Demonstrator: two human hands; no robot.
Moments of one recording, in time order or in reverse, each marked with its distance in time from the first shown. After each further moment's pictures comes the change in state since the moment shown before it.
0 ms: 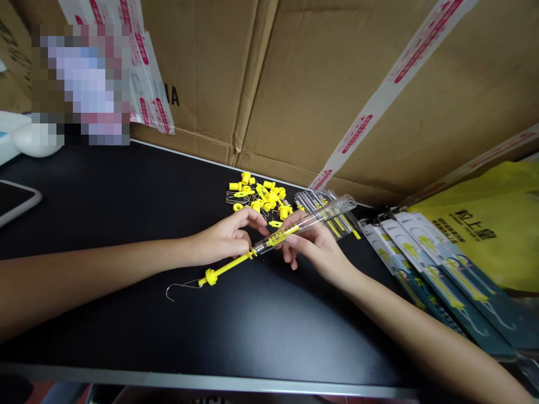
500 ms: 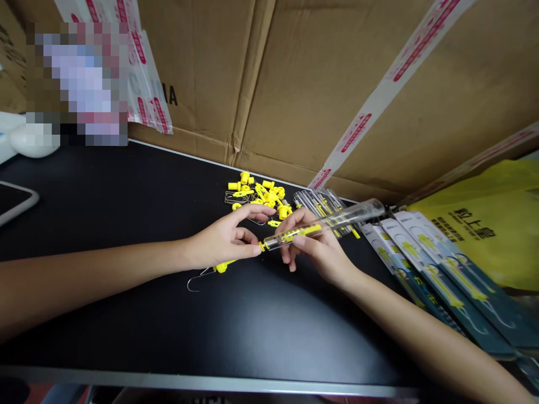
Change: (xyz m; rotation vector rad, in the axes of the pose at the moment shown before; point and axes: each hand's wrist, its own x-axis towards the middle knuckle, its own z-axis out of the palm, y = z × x) left_hand -0.001 -0.006 0.004 -0.016 0.035 0.090; right_hand -0.002 0.004 -0.004 0.099 -0.065 -0.079
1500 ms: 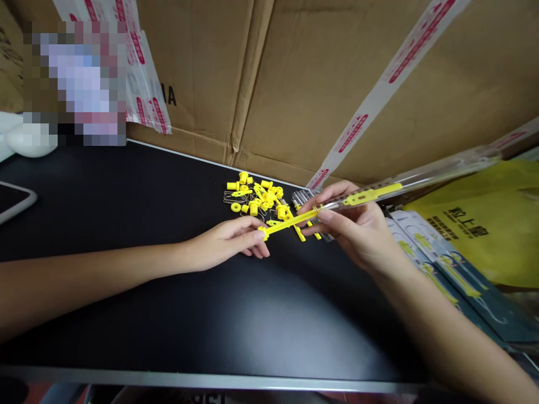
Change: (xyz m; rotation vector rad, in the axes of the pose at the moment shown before) left_hand 0.001 0.006 0.004 0.067 -0.045 -0.108; right_hand 0.000 -0.046 -0.022 -0.156 0.182 -0.098
